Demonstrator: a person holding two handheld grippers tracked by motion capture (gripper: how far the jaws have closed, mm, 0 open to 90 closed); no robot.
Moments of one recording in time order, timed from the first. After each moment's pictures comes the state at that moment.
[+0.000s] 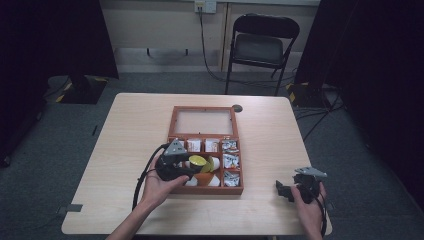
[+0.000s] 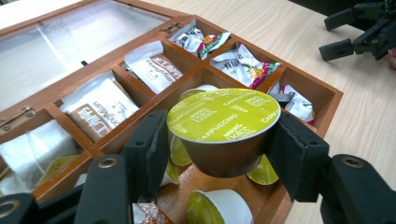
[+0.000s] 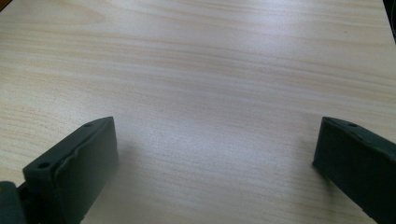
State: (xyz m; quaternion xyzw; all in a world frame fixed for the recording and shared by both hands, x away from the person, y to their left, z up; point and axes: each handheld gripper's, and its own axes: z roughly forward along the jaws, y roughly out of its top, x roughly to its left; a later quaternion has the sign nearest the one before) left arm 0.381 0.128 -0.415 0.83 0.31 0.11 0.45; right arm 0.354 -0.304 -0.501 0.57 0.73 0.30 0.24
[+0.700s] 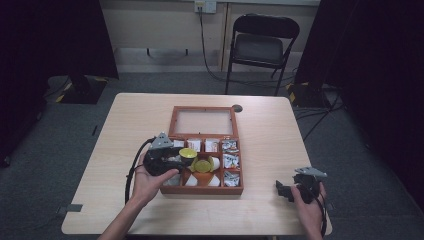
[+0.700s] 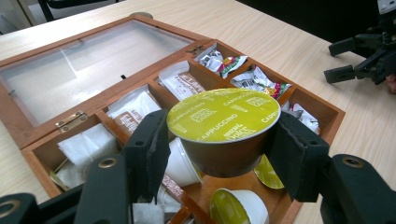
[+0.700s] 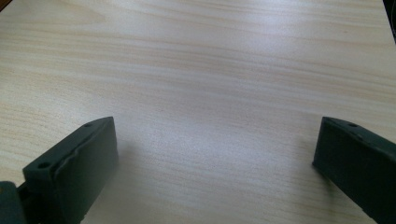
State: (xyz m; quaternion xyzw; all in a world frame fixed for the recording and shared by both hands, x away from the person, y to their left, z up) left arm 0.383 0.156 -0.398 0.81 0.33 0.13 0.47; right arm 0.354 -0.304 -0.501 0.57 0.73 0.30 0.24
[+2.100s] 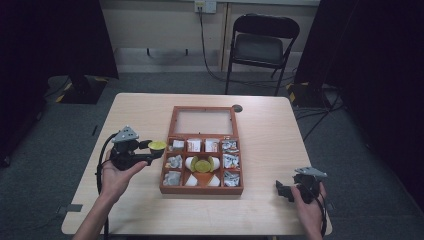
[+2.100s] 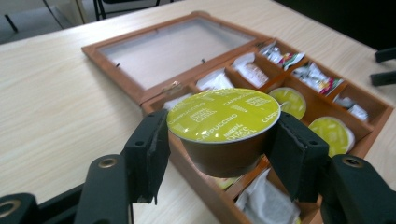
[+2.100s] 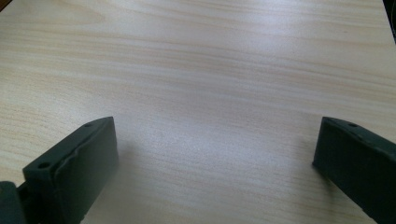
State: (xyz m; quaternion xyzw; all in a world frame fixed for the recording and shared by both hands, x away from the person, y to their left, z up) left arm 0.387 0.237 -0.390 0.78 0.39 0.15 0.46; right arm 0.354 -0.304 -0.501 0.57 0.73 0.30 0.24
